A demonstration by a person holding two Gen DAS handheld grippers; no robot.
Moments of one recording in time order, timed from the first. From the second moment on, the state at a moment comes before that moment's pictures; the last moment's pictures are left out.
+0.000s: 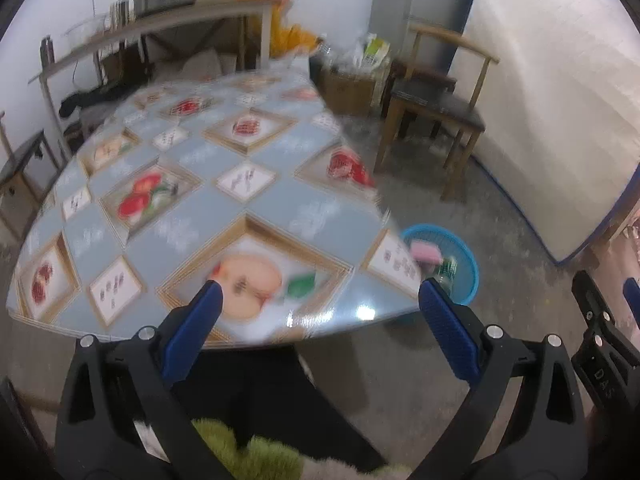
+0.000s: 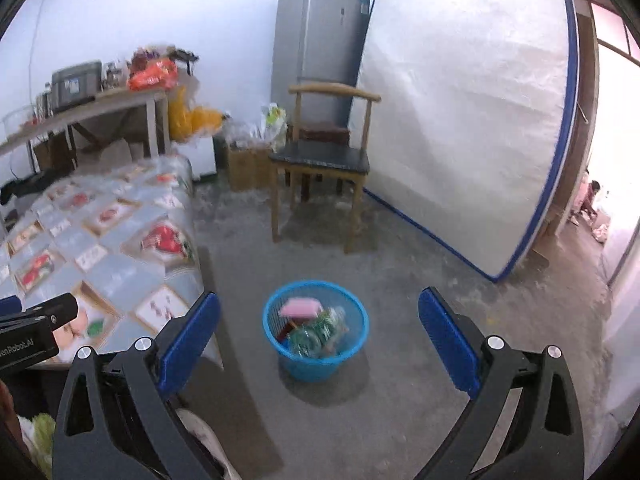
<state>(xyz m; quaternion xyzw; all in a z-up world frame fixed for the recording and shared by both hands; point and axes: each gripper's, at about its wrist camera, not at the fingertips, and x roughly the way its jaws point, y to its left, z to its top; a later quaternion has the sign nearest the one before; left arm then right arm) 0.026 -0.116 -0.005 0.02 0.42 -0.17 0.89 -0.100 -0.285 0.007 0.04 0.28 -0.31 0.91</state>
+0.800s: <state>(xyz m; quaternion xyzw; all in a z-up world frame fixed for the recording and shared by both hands) 0.027 -0.099 -0.011 0.06 0.43 -0.11 0.89 -0.096 -0.278 -0.017 0.02 0.34 -0.29 0.89</state>
